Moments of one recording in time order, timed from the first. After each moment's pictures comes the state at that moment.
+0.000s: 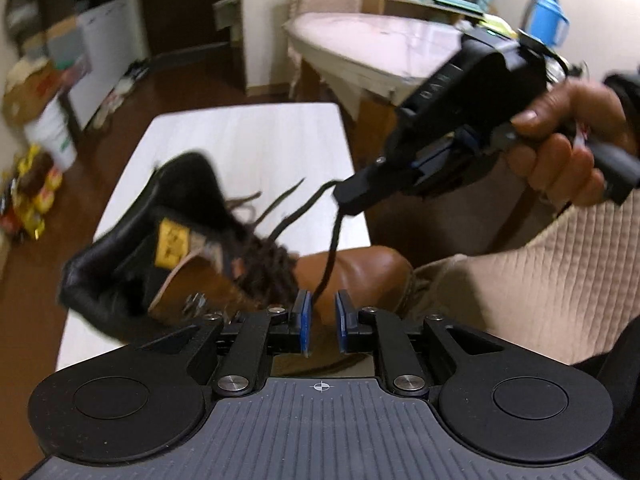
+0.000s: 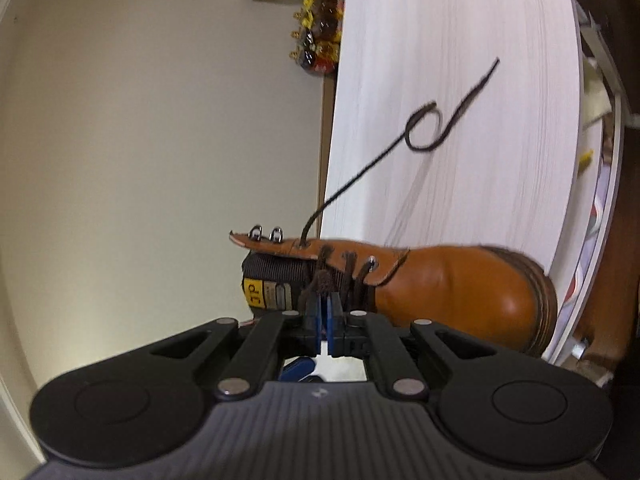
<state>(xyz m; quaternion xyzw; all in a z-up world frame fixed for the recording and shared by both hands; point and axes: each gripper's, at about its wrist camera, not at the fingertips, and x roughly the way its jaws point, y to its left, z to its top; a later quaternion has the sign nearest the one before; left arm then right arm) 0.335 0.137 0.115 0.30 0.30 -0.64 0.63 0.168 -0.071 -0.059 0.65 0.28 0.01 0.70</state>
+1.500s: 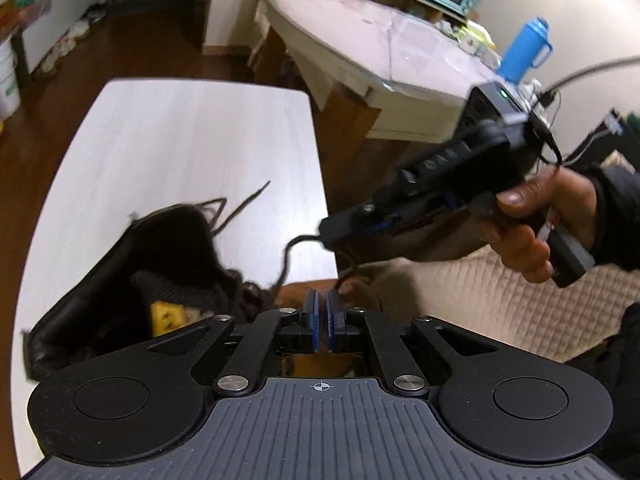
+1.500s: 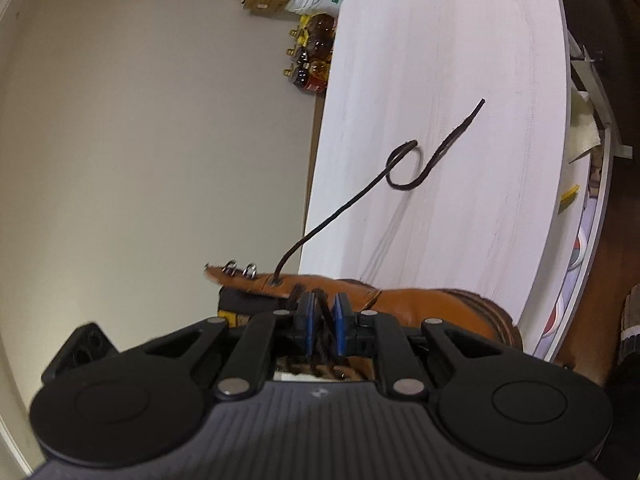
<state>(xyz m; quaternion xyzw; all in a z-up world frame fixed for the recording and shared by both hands) 0.391 0.078 0.117 0.24 0.43 -0.67 0.55 0.171 -0.093 -0.066 0.62 0.28 -0.02 0.73</state>
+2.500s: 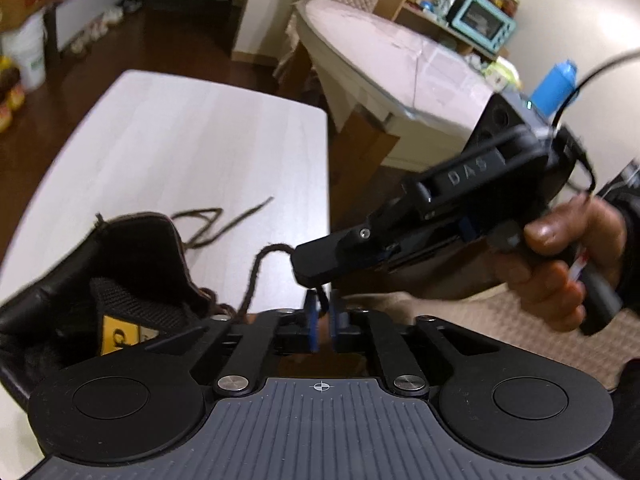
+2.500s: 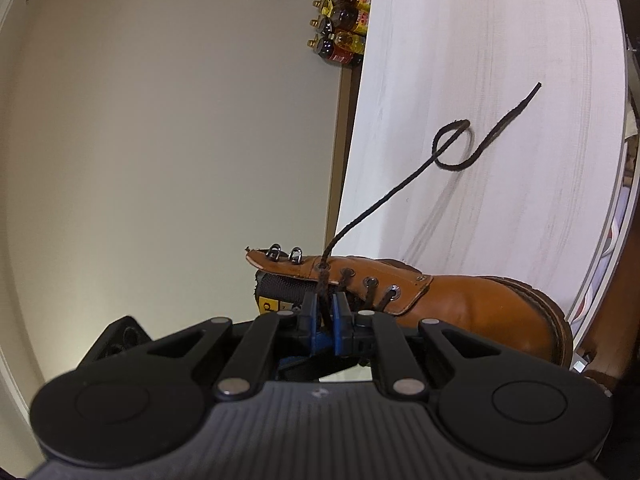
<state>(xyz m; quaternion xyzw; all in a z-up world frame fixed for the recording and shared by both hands) 0.389 0.075 0.116 0.17 0.46 -0.65 0.59 0.196 -0.090 -0.053 0.63 0.29 0.04 0.72</state>
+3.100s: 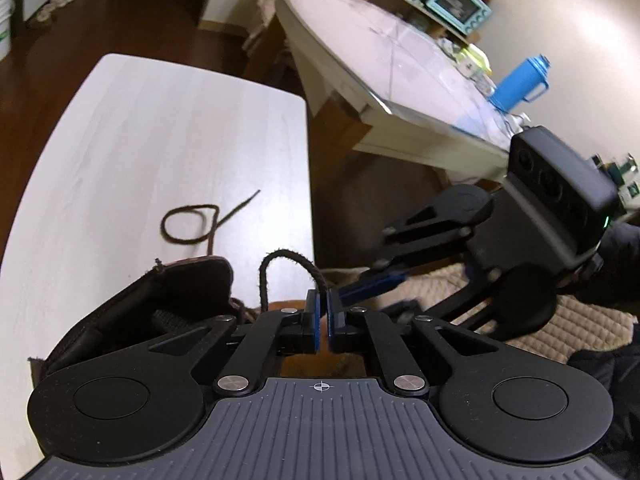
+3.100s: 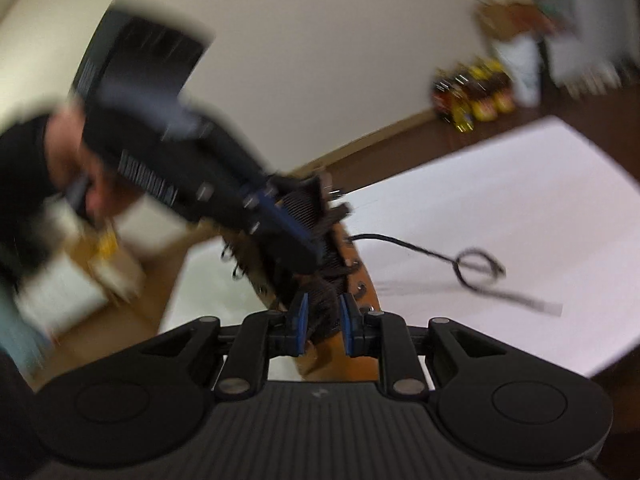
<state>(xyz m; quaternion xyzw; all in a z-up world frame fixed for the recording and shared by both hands) 0.438 0.066 0.144 0.18 0.50 -0.68 0.51 0.222 0.001 0.014 0.10 0.37 0.10 0.92</state>
